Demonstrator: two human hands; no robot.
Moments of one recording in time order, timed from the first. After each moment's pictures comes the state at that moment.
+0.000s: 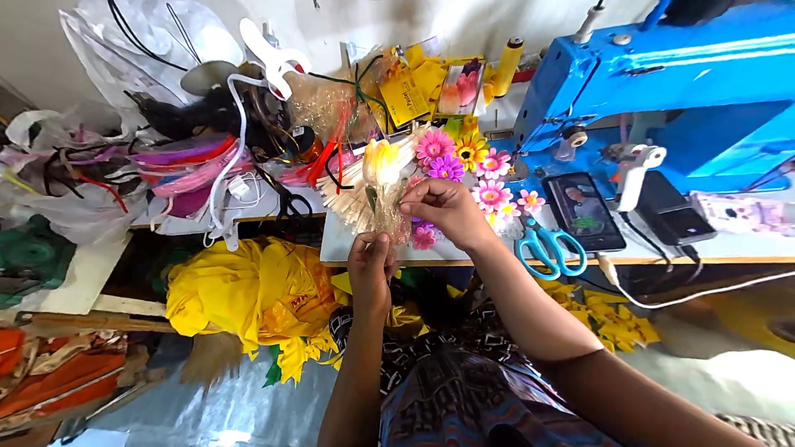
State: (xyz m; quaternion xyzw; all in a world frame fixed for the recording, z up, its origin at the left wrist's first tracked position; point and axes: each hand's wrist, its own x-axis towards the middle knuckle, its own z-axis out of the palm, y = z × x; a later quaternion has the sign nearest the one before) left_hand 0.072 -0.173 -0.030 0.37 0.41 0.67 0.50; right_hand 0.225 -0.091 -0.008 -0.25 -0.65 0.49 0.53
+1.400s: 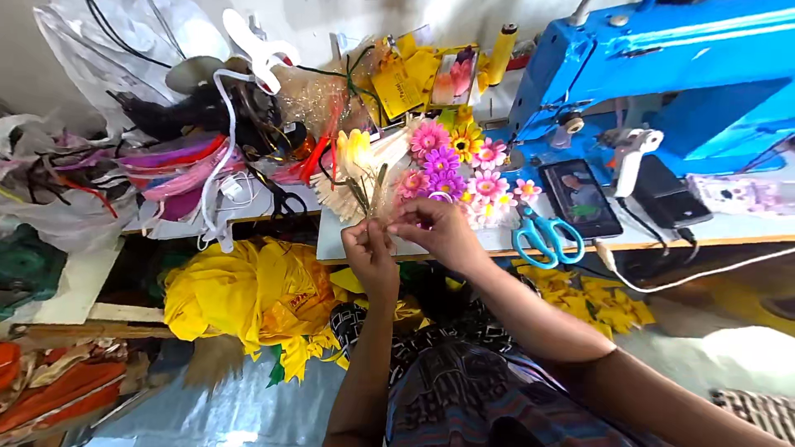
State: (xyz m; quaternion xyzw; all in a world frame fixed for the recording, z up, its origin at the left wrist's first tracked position) left_hand 0.088 -0.154 -0.051 0.45 0.45 0.72 0.28; right_hand 0.214 -0.137 -0.009 -0.39 -0.69 0.38 0.48
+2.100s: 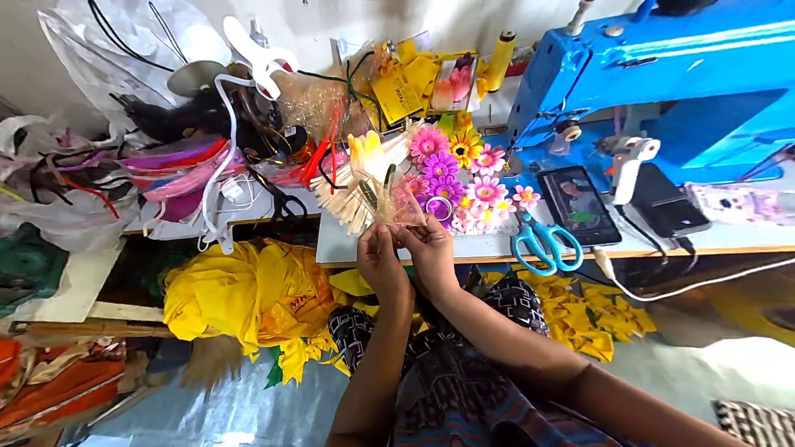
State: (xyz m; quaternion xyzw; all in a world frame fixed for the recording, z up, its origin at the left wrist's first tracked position) left_hand 0.116 -0.157 -0.042 0.29 0.45 0.76 0.37; right_hand 0.169 -0.145 -0.050 -0.33 -0.42 0.51 0.67
